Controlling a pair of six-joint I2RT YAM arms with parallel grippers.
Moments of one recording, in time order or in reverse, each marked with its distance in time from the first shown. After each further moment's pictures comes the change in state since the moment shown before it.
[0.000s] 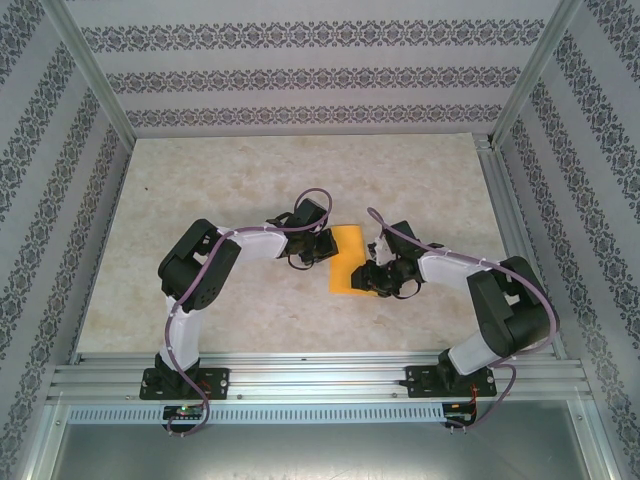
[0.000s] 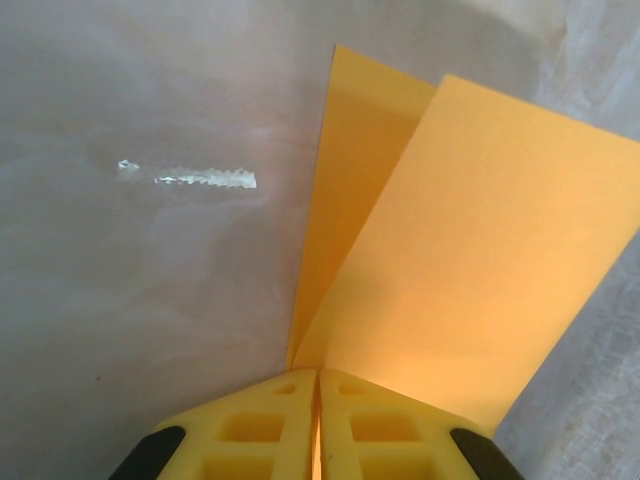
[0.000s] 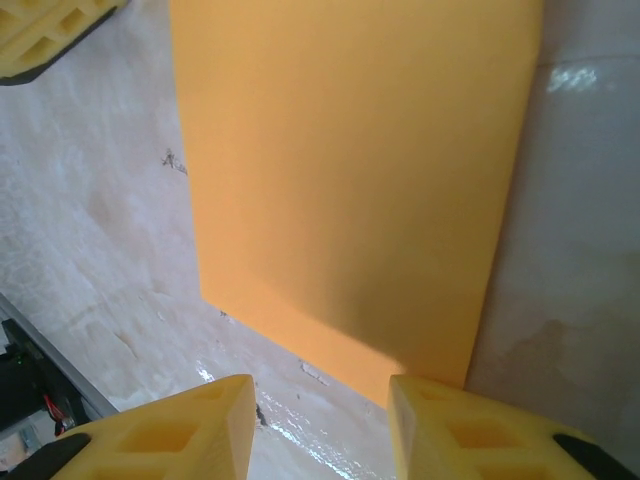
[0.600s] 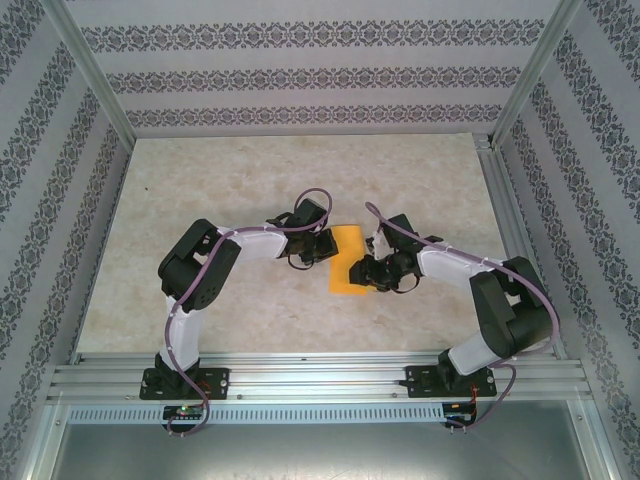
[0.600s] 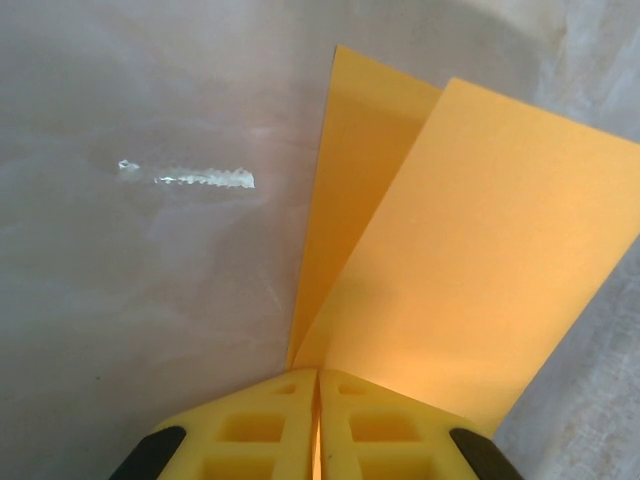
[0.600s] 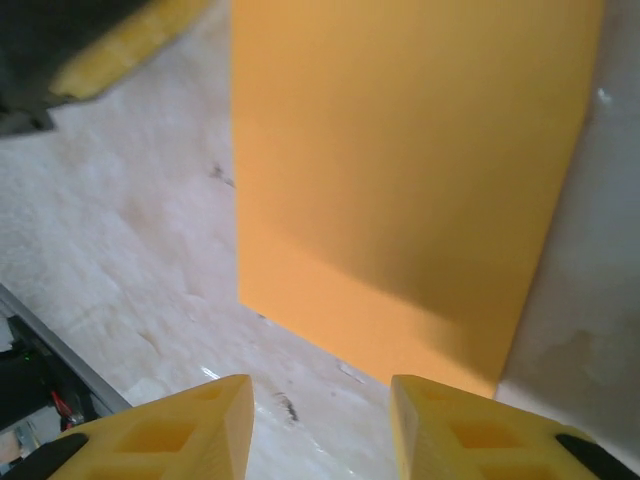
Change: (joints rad) left arm 0.000 0.000 0.000 0.000 0.000 0.000; right arm -0.002 -0.005 0.083 -0.083 0.014 -0.021
